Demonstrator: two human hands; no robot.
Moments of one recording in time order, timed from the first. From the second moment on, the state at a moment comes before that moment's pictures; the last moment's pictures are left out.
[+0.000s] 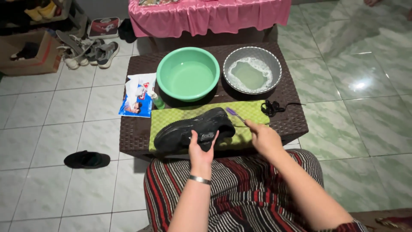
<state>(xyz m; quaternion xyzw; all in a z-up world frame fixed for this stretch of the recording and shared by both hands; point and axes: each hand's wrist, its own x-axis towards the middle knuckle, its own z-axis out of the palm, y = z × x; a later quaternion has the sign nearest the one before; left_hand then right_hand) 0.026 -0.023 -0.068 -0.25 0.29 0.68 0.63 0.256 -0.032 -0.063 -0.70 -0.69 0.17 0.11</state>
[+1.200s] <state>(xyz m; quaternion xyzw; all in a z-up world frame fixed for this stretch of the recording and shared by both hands) 0.040 -0.039 -0.010 0.11 0.32 0.77 0.55 0.178 -0.034 -0.023 -0.57 -0.74 0.02 0.37</state>
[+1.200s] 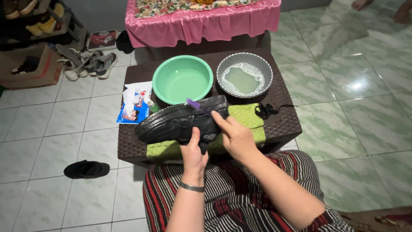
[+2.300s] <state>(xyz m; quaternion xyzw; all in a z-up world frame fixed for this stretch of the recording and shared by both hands) 0.000 -0.016 0.035 -0.08 0.24 0.74 0.62 0.226 -0.044 -0.005 -0.54 -0.65 0.16 0.51</state>
